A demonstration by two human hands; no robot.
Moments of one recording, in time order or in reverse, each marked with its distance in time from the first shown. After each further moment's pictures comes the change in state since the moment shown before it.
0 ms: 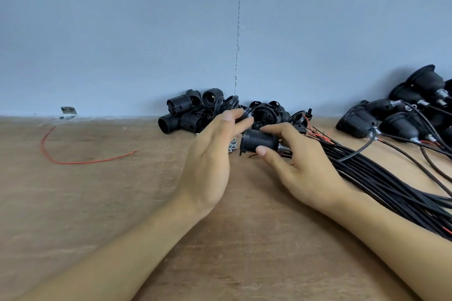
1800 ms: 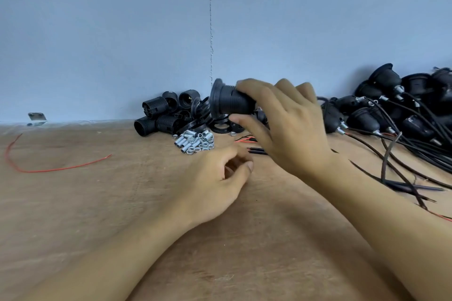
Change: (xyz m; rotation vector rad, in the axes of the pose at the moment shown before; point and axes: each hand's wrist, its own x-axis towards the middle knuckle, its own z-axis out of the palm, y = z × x) left_hand -0.008 -0.017 0.018 0.480 -0.214 0.119; right_hand 0.030 -0.028 -0.034 -0.614 0.421 -0.449
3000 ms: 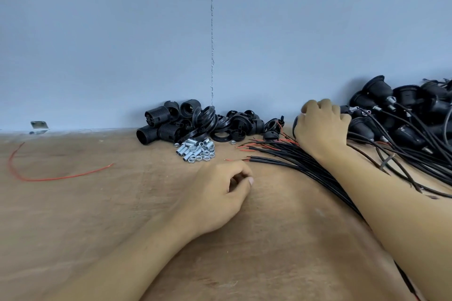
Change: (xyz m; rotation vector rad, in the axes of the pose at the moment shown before) left_hand 0.001 -0.011 0.001 0.148 -0.056 0.083; right_hand -0.029 0.095 0.046 -0.354 -0.482 0.772
